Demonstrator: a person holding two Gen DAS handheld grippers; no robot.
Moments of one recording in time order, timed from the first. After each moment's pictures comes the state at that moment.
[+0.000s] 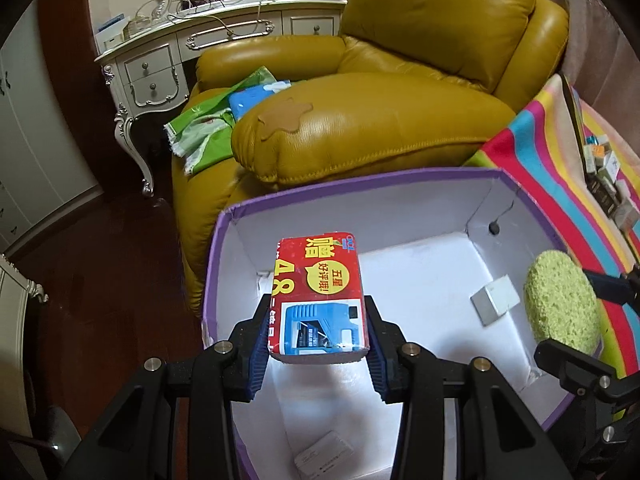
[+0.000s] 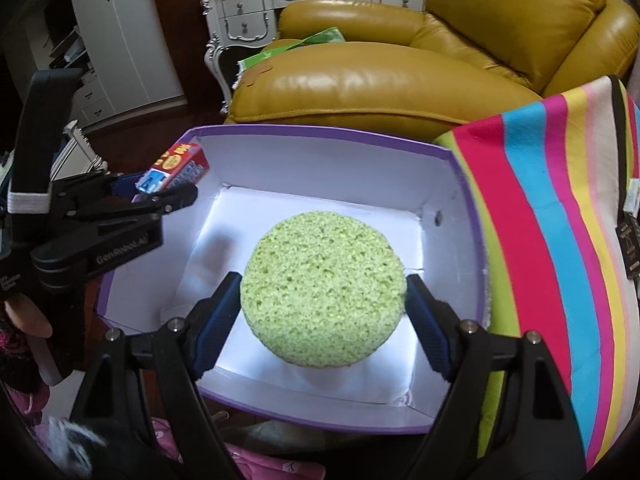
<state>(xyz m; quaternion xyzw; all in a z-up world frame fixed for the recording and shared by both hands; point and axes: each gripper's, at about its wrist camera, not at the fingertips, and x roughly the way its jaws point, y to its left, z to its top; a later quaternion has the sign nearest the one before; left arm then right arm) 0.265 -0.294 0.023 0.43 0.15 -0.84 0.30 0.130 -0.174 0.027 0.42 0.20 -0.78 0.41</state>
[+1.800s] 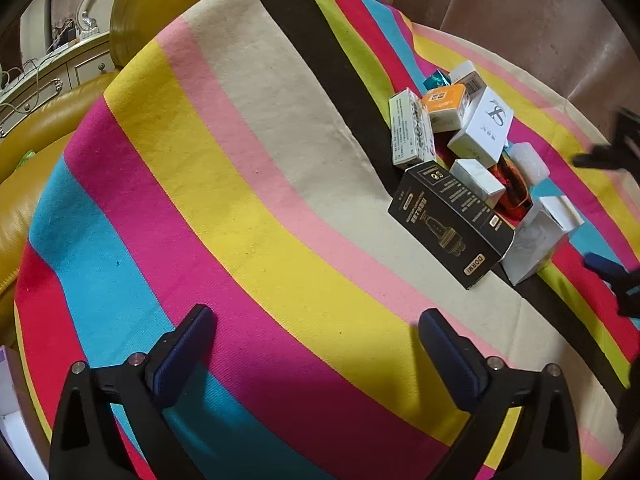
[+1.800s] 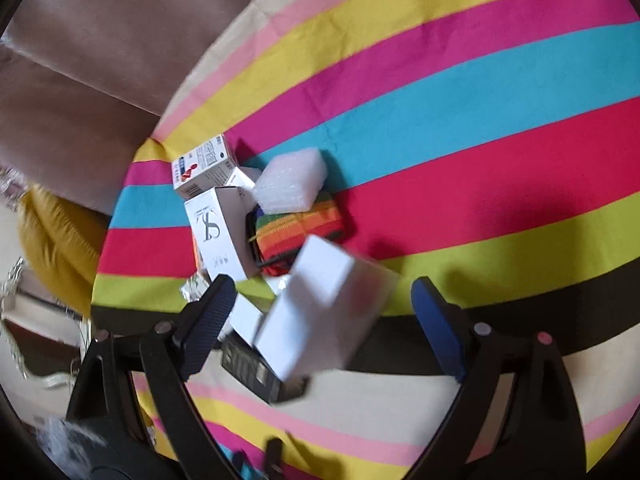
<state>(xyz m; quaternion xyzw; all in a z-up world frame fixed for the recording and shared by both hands) -0.109 -0.047 0.005 0.42 0.11 -0.89 0.10 -0.188 0.242 0.049 0.41 -0.41 -0.81 -0.09</state>
